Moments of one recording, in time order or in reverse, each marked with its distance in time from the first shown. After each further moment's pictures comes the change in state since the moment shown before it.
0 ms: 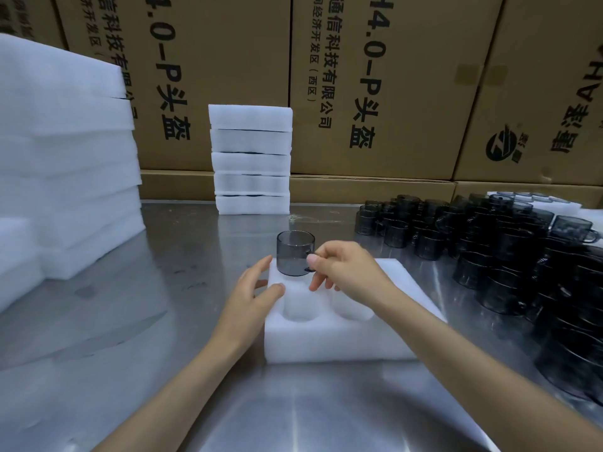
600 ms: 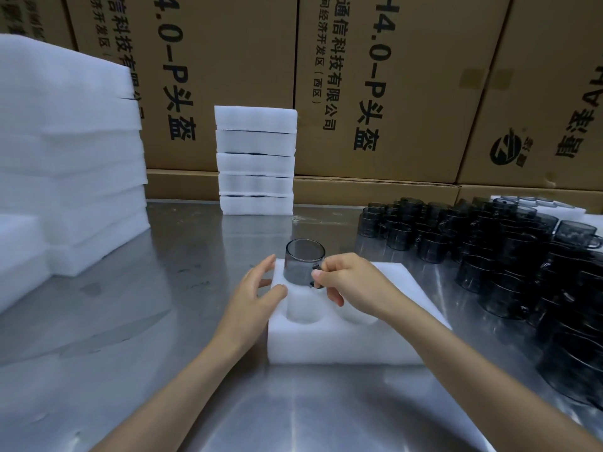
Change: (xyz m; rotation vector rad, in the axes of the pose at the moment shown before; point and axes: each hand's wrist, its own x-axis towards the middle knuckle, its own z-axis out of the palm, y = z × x) left_hand 0.001 -0.002 -0.001 0.021 0.024 -0.029; right_hand -0.008 0.002 -0.001 -0.102 -0.097 0.041
